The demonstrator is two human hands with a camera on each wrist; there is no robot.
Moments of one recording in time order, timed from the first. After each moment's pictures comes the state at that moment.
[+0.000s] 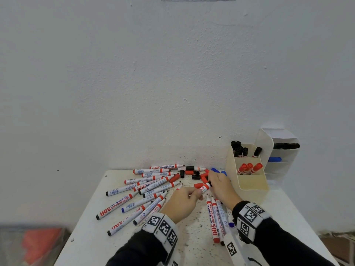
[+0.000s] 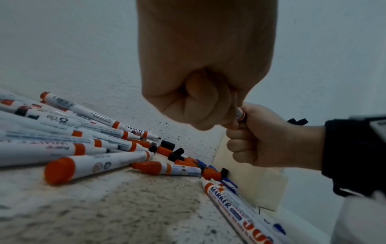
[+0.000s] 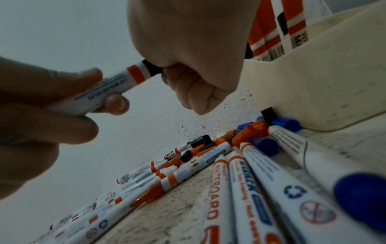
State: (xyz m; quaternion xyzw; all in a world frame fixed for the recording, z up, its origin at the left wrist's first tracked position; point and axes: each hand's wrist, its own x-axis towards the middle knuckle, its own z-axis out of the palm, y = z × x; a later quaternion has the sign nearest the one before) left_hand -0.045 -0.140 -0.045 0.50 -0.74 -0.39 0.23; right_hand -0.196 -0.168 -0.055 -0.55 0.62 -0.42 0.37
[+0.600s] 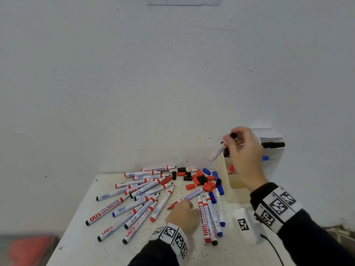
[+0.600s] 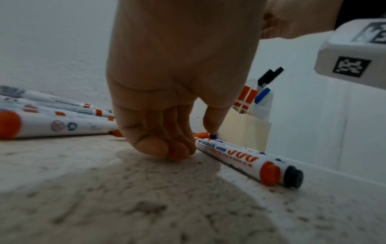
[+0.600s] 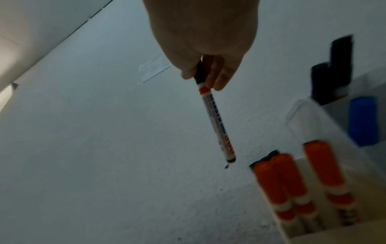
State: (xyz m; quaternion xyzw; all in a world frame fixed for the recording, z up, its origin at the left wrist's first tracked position) left_hand -0.079 -0.134 -0.084 0.61 -0.70 -0.35 0.11; right_hand -0.234 -0.141 0.049 -0.57 0.54 -0.61 0.04
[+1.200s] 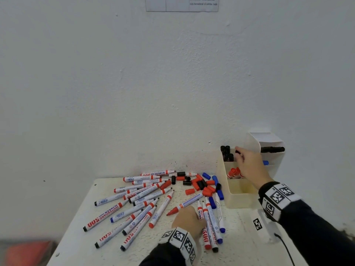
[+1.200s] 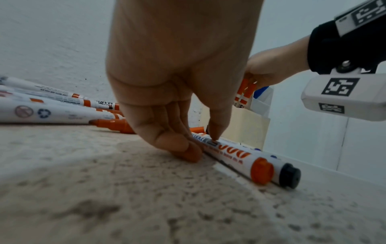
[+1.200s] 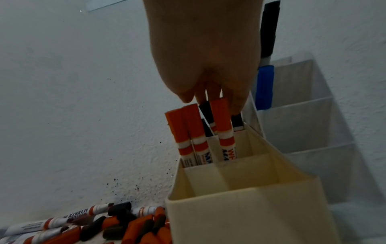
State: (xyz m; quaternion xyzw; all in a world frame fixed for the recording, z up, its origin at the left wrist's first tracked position) left_hand -0.097 -0.139 -0.086 0.62 -0.69 -0.38 0.07; right_hand -0.297 -0.180 0.006 -0.60 0.70 -0.38 0.09
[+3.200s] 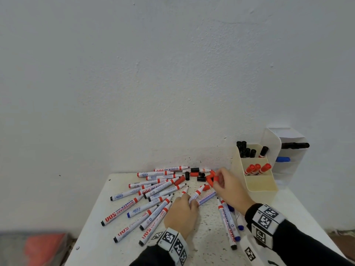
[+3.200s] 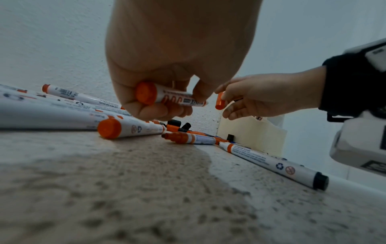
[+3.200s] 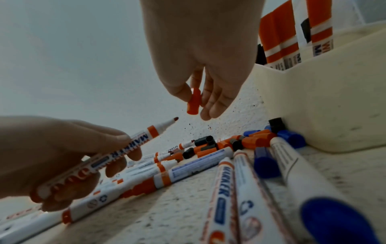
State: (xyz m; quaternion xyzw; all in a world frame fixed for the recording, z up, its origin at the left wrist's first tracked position) left_hand -0.037 -0.141 -0.086 0.62 -0.72 -0.24 0.22; right_hand -0.204 -0.164 -0.057 -0.68 0.61 -0.36 0.19
